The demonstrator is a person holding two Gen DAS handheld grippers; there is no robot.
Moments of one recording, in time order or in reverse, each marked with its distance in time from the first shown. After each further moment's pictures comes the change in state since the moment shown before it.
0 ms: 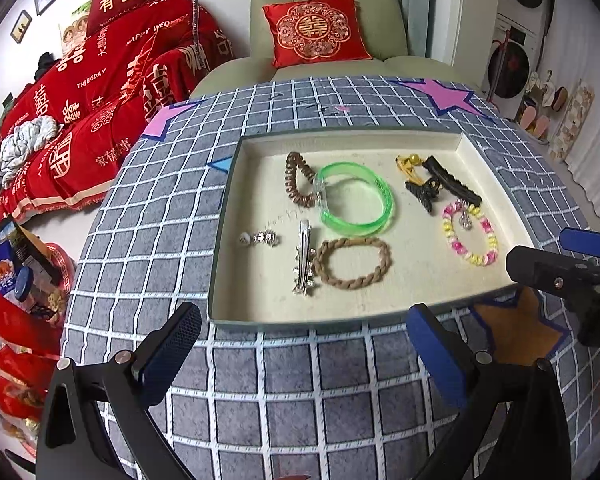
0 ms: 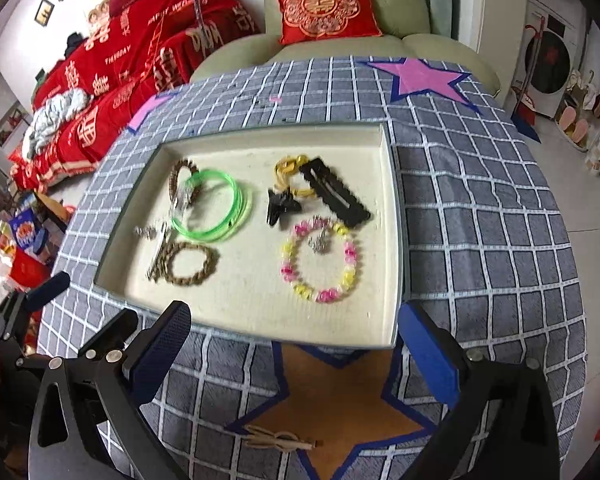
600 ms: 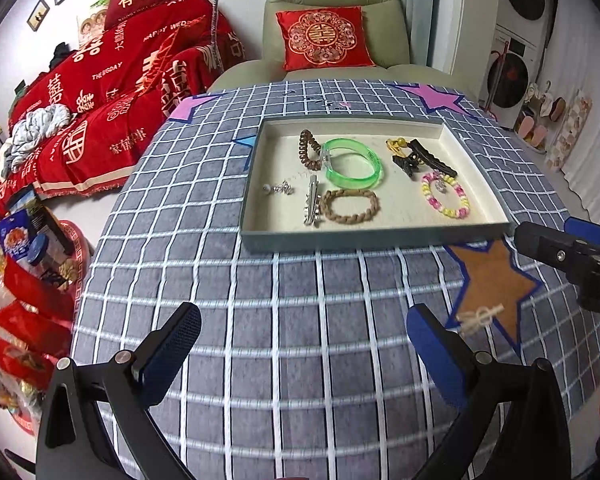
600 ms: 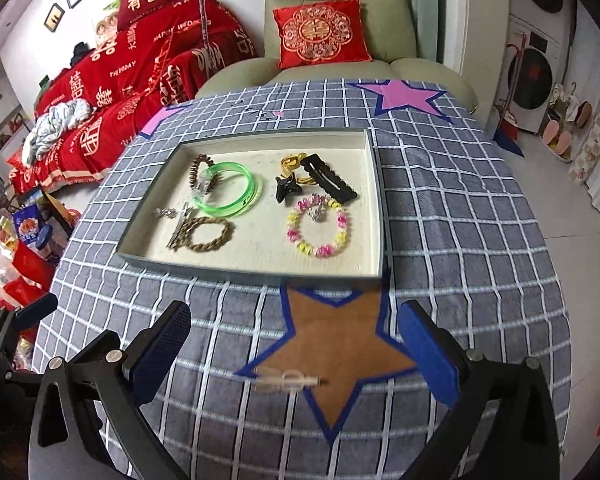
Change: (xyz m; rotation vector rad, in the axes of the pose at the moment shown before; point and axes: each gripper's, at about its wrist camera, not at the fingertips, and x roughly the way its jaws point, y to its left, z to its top) left arm -0.065 0.007 -0.064 -0.042 -0.033 0.000; right arm -0.057 0.013 -0.059 -0.005 -0.120 -0.037
